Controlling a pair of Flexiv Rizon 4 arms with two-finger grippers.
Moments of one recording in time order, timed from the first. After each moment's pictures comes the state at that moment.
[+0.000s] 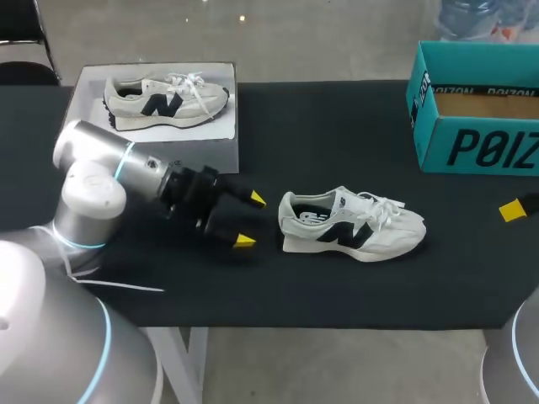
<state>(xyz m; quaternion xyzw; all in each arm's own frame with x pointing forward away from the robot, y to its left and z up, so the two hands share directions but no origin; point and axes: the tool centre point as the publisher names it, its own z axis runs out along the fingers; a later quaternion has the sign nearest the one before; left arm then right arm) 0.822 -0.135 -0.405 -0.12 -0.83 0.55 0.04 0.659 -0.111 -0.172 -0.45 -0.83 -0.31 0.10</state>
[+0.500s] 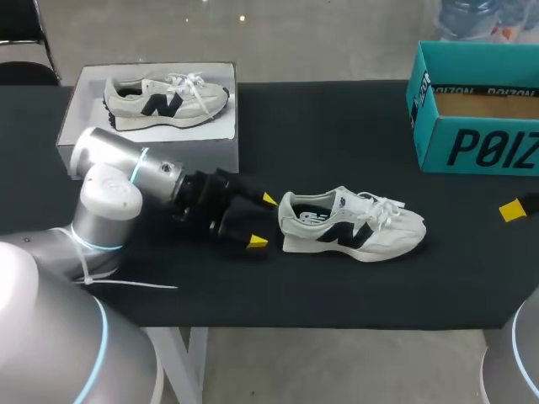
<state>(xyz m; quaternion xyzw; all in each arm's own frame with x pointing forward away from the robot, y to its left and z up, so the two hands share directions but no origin) 0.831 -0.159 -0.419 -0.11 -0.82 0.56 0.04 0.659 -0.111 -0.172 -0.45 -0.83 -0.31 0.10</state>
